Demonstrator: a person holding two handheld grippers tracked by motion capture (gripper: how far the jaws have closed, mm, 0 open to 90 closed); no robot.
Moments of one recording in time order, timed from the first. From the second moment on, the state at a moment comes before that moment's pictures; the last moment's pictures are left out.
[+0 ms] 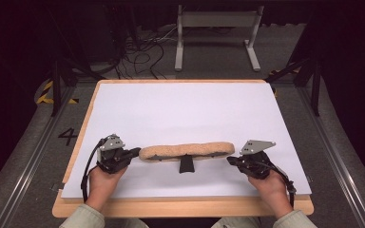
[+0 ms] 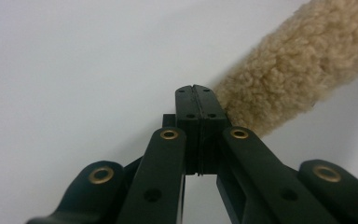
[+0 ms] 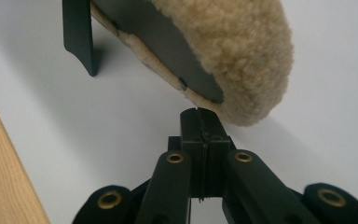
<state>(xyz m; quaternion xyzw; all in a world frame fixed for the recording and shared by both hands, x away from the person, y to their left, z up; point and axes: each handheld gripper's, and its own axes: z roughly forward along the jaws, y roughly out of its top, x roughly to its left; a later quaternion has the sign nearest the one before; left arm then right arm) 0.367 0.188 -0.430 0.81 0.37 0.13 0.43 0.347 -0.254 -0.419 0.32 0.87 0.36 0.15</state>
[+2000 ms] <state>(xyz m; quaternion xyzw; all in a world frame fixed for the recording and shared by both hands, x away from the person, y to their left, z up) 0.344 0.180 -0.426 0.86 0.24 0.04 0.45 0.432 -0.221 -0.424 0.40 0.84 0.33 0.17</state>
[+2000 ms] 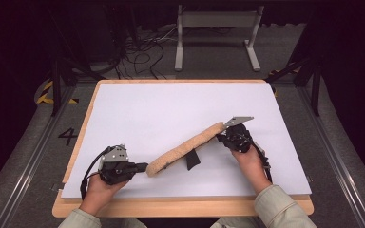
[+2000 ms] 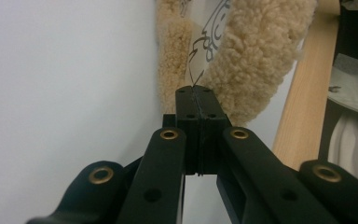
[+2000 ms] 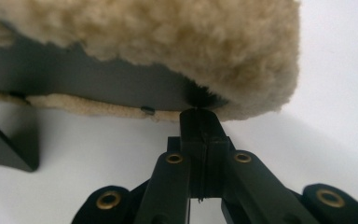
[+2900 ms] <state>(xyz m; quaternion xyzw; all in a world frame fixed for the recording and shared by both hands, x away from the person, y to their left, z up) 0.332 0.152 -0.426 0.88 0.16 -0.02 0.44 0.417 -0.230 -0.410 0.40 0.83 0.36 0.15</state>
